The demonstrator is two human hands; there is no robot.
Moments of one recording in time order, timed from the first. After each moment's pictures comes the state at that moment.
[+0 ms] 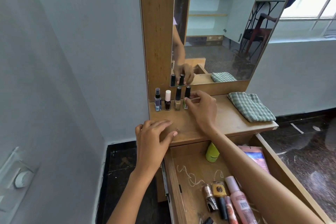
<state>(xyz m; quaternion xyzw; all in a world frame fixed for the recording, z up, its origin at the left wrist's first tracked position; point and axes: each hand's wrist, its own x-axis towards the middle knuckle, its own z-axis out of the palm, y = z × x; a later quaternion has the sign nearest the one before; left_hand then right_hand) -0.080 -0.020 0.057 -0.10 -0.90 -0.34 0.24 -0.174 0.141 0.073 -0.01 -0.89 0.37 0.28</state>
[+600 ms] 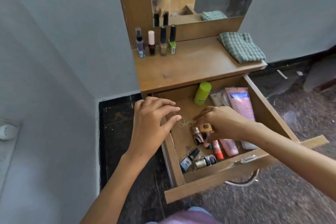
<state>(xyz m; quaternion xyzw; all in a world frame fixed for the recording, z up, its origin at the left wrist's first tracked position) -0.002 -0.010 0.037 -0.21 -0.91 -0.33 0.17 -0.019 0.212 0.039 0.27 -0.94 -0.04 -0.19</state>
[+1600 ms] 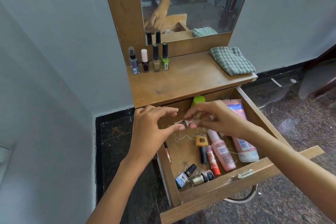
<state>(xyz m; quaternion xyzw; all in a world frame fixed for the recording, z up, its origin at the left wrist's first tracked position) -0.021 0.004 0.055 -0.19 -0.89 -0.40 0.13 -0.032 0.219 0.066 0.26 -0.88 0.40 -0.06</state>
